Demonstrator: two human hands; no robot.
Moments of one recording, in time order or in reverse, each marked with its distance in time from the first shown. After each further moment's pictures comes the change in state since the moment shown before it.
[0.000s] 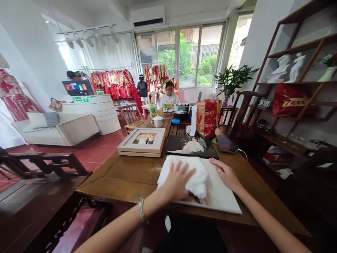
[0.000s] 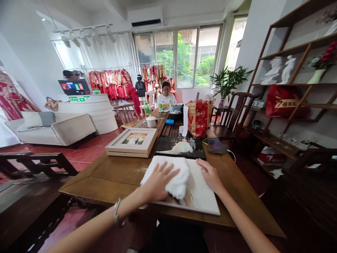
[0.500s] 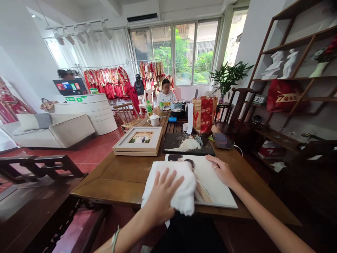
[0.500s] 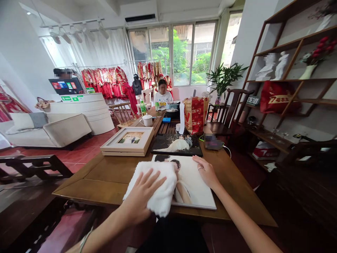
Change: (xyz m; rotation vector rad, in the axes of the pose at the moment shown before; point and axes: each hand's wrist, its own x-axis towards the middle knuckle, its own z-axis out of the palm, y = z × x) left_hand -0.056 0.005 -0.006 -0.059 -0.054 -0.111; right_hand 0.000 -0.007 0.001 0.007 0.032 0.006
